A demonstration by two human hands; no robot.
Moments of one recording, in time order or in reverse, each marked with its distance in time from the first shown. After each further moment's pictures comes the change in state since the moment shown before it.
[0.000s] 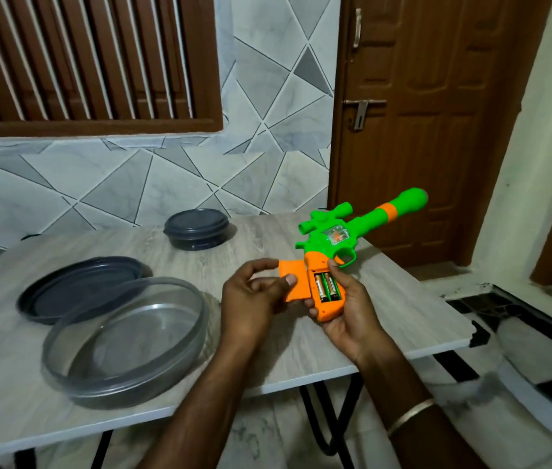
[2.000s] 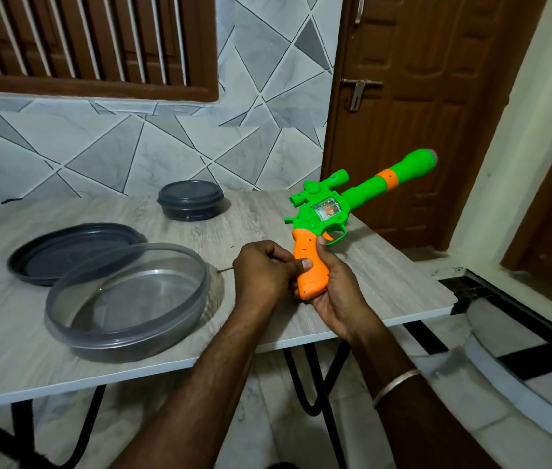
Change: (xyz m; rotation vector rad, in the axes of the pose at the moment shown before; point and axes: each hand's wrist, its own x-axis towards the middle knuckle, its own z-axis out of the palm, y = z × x) left_hand 0.001 -0.007 0.003 0.298 -0.015 -0.015; right_hand -0.011 0.021 0.009 -0.159 -0.049 -0.075
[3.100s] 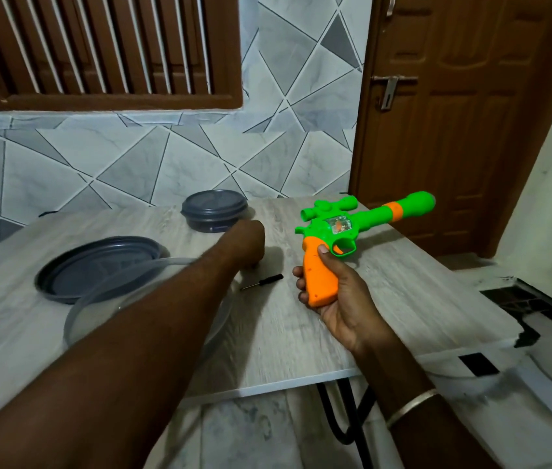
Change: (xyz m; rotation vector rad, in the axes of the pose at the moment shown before) left_hand 0.143 0.007 -0.048 1.424 -0.317 0.089; right_hand 0.030 0.004 0.025 0.145 -0.024 0.103
